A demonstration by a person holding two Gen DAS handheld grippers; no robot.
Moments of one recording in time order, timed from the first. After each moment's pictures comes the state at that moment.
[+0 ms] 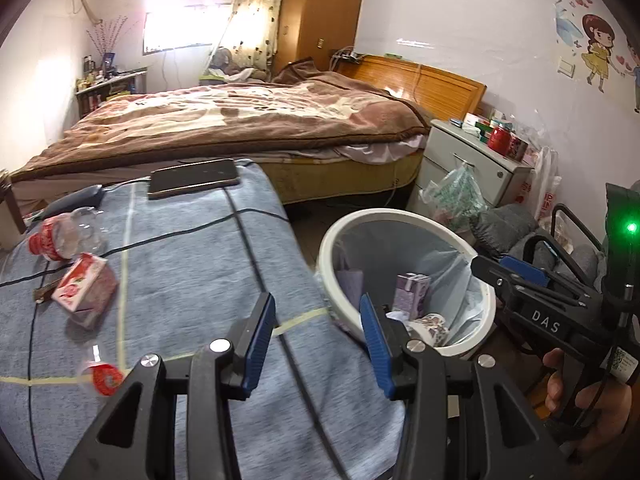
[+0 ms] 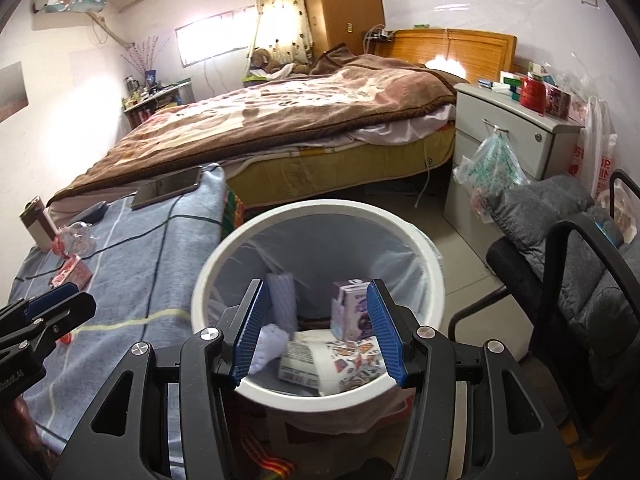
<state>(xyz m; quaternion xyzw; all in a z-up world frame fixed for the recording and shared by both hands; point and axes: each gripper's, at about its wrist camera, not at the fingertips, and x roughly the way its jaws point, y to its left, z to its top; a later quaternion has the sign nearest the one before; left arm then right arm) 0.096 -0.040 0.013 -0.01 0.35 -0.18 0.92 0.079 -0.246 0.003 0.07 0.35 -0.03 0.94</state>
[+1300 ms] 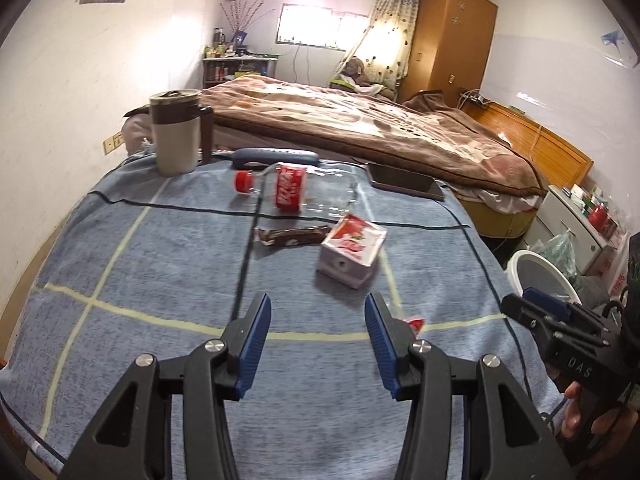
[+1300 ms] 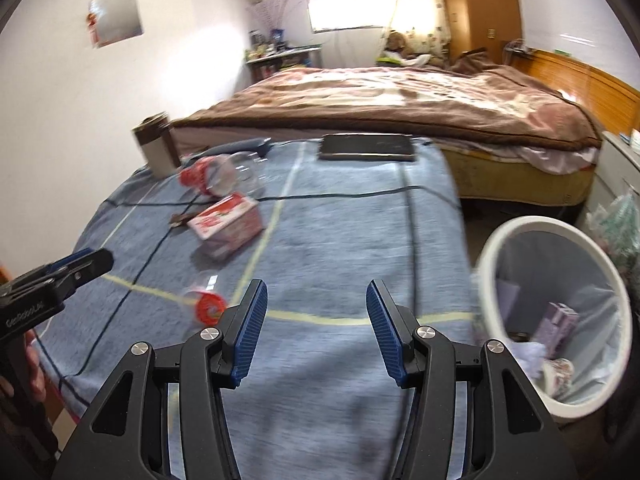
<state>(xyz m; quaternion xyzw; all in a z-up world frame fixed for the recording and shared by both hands) 0.057 0.186 -0.003 -0.10 0.34 0.02 0.93 0.086 -0.059 -0.003 0.01 0.36 0.17 0.92</state>
